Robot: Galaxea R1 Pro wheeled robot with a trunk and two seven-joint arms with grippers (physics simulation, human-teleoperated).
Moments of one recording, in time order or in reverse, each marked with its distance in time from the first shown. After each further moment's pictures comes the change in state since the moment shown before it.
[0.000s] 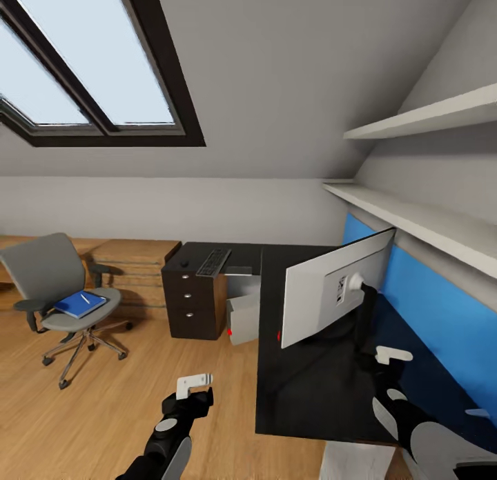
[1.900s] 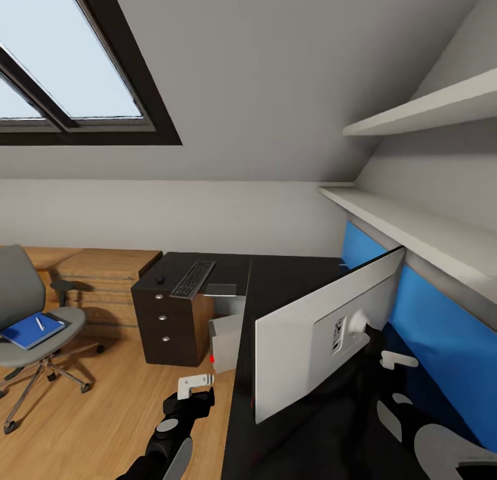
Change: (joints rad) left arm 0.000 -0.001 -0.009 -0.001 0.000 -0.002 0.000; right arm -0.001 -0.011 -0.026 0.035 -0.038 -0.002 0.033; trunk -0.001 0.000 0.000
